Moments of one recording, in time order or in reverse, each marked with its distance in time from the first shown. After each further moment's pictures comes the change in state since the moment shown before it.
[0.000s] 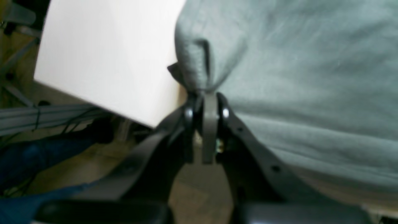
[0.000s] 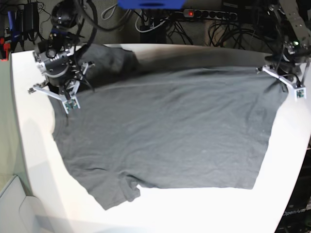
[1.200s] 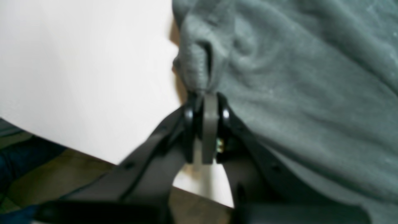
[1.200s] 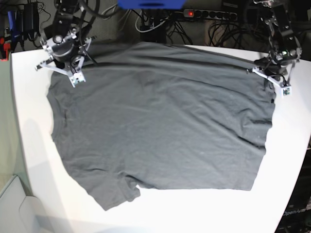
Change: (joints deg) left arm -3.0 -1.1 5.1 -21.6 0.2 0.2 -15.0; right arm -8.0 0.0 -0.1 -4.0 -2.2 0.0 -0.5
